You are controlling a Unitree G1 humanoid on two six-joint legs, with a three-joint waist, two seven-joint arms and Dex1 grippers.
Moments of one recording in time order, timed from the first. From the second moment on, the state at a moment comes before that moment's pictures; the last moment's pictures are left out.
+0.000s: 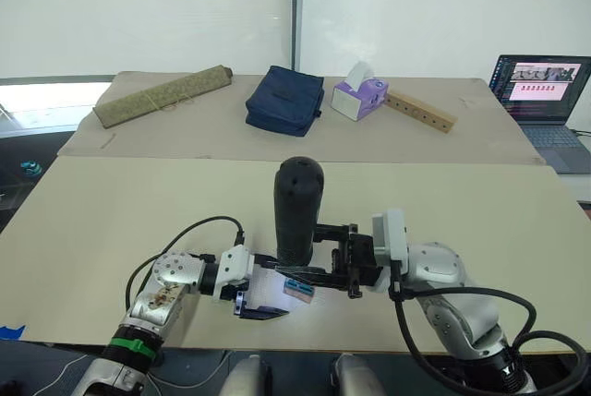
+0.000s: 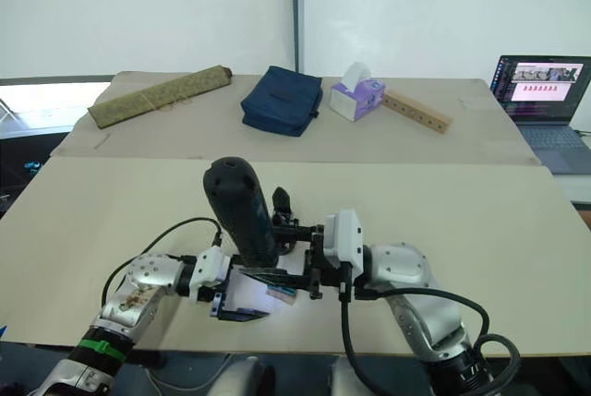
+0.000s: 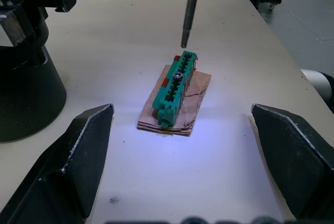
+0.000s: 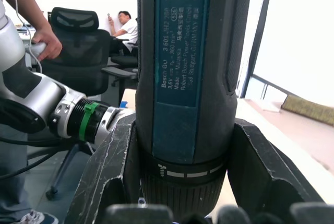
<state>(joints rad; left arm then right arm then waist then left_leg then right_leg) -0.25 0.51 -0.23 0.18 -0.23 -0.14 -1.37 -0.22 -0.38 0.23 -0.49 0.50 0.18 0.99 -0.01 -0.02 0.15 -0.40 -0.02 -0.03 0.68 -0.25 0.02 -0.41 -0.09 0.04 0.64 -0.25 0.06</state>
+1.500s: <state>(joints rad) -0.28 0.49 -0.27 0.20 -0.20 -0.13 -1.36 -0.17 -0.41 0.22 -0.45 0.48 0.17 1.00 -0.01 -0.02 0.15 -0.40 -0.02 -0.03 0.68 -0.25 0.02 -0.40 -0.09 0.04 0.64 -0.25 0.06</state>
